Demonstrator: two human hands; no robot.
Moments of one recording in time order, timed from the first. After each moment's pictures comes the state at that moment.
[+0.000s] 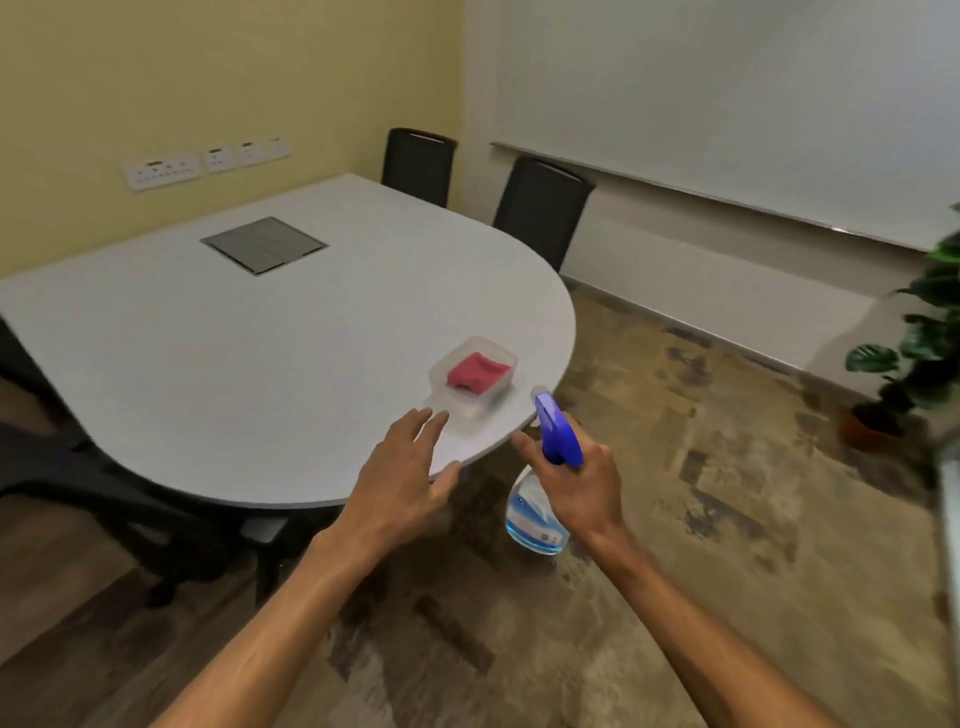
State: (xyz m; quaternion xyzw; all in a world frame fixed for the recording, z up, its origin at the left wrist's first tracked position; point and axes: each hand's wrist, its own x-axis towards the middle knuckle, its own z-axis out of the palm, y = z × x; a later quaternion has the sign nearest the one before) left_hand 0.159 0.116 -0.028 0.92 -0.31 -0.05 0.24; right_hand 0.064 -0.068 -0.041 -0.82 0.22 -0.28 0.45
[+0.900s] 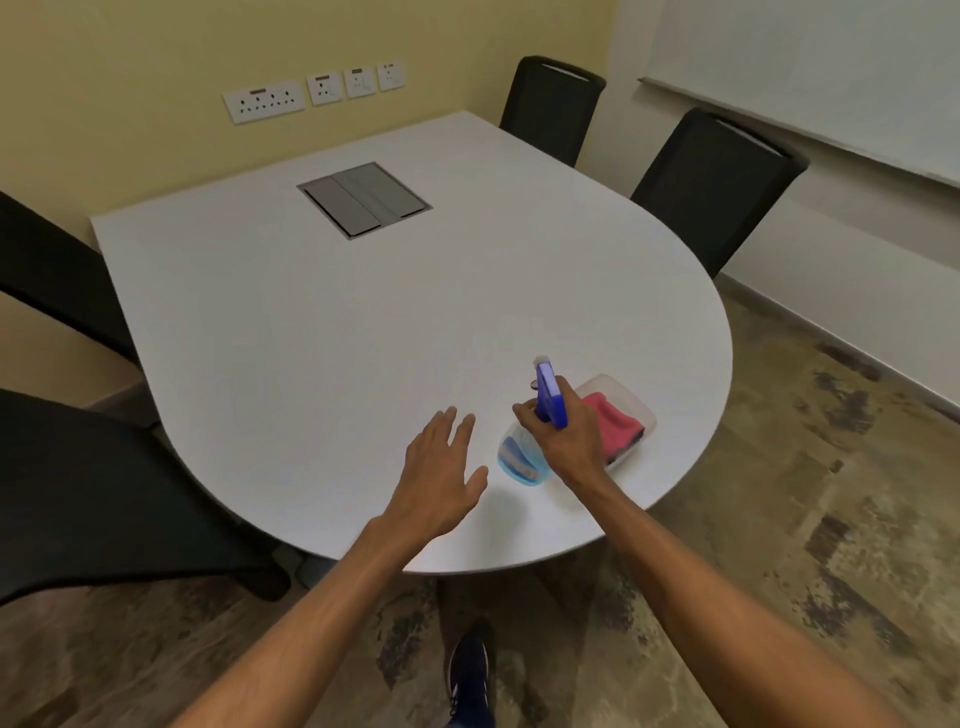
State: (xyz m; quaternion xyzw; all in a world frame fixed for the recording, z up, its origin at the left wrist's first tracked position) left_hand 0.433 0.107 -0.114 0.95 -0.18 -0.12 0.21; right_hand 0.442 -0.082 -0.142 -0.85 0.16 -0.16 0.48
